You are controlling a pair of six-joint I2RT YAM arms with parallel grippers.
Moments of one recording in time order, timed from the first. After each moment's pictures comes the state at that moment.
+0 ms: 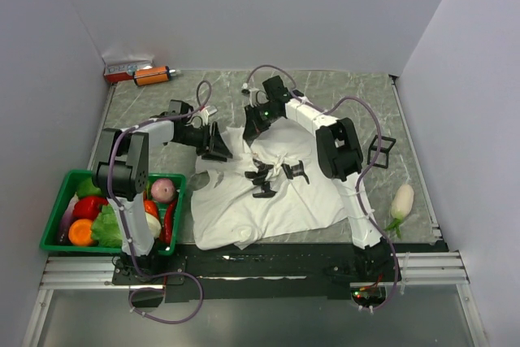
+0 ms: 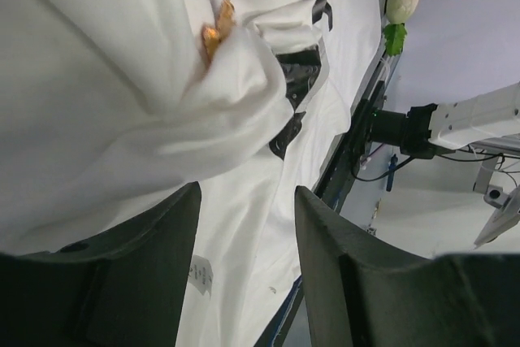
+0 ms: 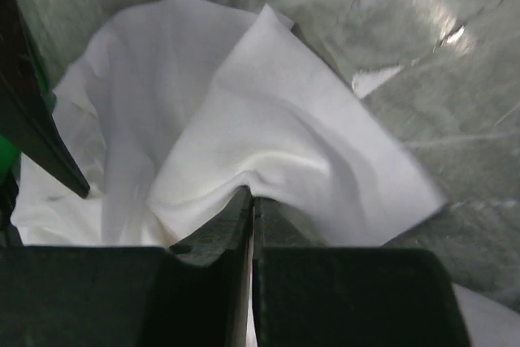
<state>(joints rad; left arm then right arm) -0.16 1.96 1.23 -0.41 1.04 -0.19 0.46 2.48 2.07 -0.61 -0.73 -0.04</state>
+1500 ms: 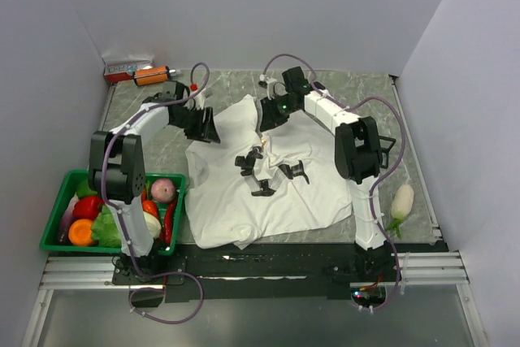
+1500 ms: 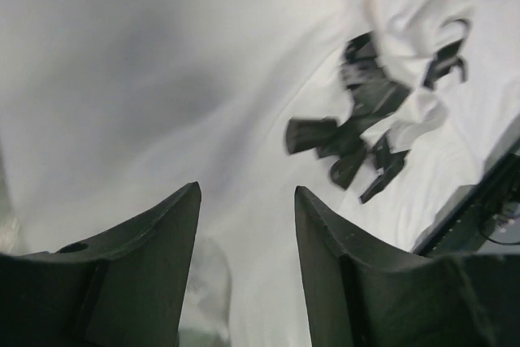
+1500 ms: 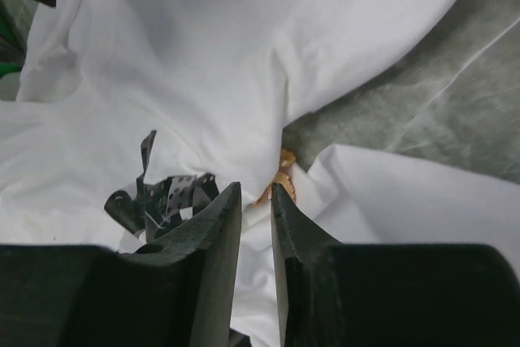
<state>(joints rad) -0.14 1.91 1.41 -0.60 0.63 -0.01 0.37 2.29 1.95 -0.66 -0.67 -0.17</state>
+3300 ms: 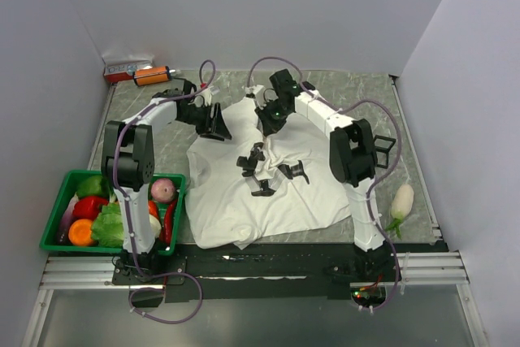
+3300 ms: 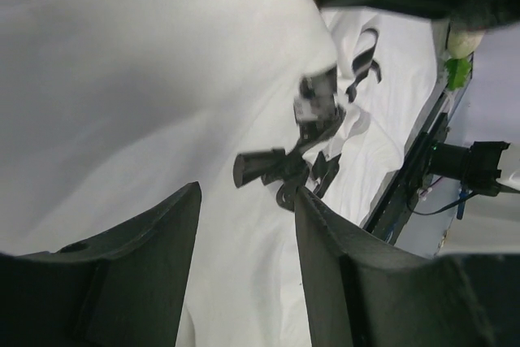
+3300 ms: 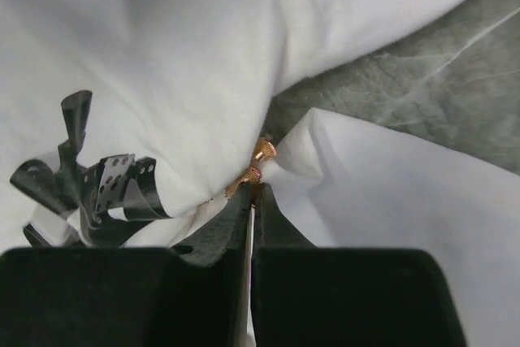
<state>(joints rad) -0.16 2.08 1.56 -0.62 0.87 -0.05 0.44 2.33 2.02 -0.82 -0.46 -0.40</state>
